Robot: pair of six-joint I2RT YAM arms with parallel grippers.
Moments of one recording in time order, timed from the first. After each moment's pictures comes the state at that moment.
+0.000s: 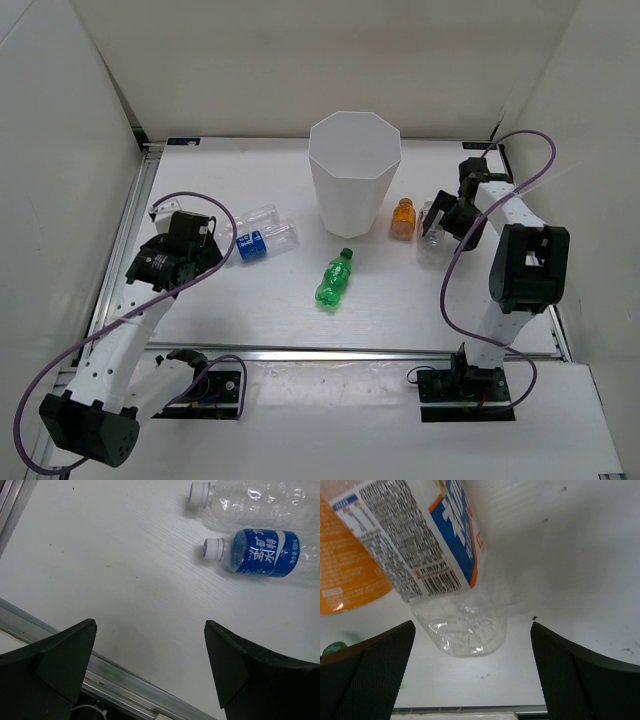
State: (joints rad) left arm -0.29 0.94 0.99 -0.97 -0.52 -0.61; right arm -0.02 1.79 1.34 -0.89 -0.08 0.45
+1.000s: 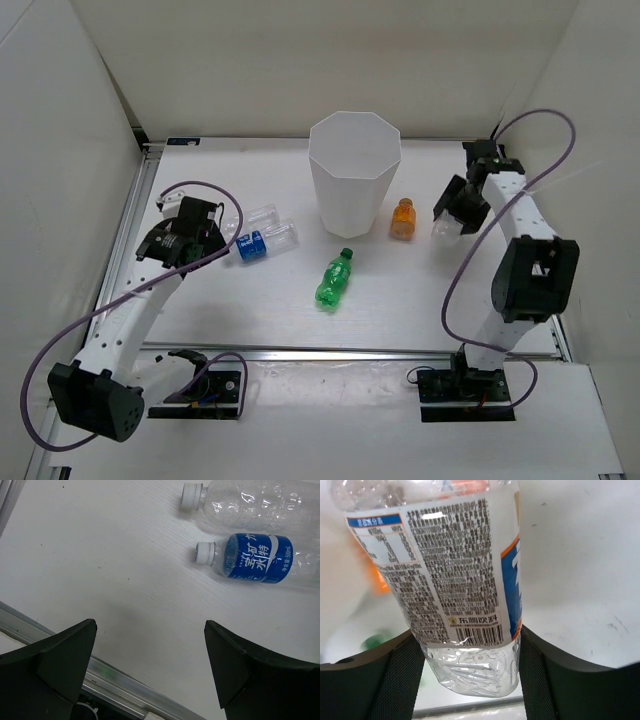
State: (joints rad) left arm -0.29 1.08 1.05 -0.99 -0.50 -0.64; right arm -0.01 1.77 1.47 -0.98 -0.01 0.51
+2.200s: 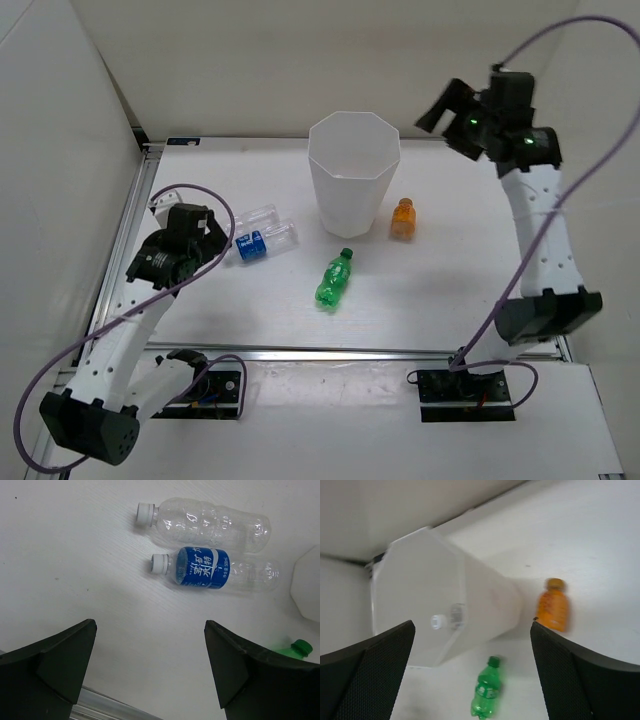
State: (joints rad) left arm -0.29 0.98 1.00 -0.85 -0.42 -0.70; right arm 0.21 1.64 2.05 -0.91 -0.16 0.56
